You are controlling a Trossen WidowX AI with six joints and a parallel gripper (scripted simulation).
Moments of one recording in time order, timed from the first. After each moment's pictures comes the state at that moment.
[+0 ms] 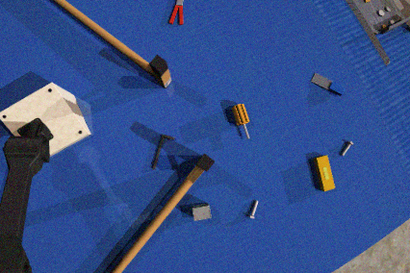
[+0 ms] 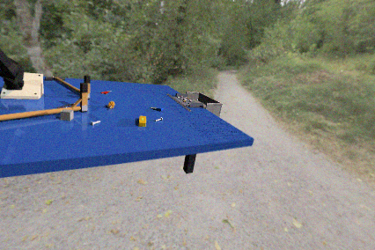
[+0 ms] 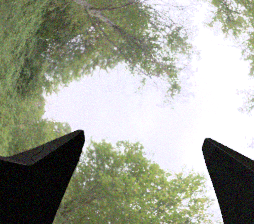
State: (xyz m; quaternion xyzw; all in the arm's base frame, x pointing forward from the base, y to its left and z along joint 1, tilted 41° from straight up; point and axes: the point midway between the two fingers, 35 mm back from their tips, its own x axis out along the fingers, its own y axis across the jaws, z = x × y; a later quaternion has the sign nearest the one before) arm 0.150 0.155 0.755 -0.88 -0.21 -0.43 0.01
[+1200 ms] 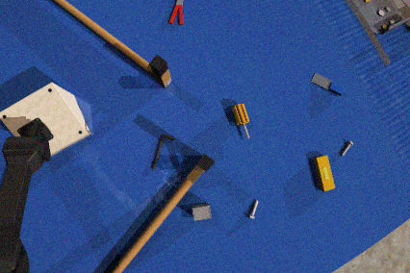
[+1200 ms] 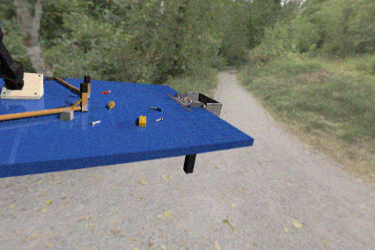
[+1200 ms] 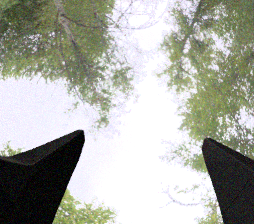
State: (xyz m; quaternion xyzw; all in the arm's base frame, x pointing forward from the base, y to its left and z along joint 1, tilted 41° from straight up) arm 0.193 0.277 0.671 -0.85 -0.25 -0.36 -0.29
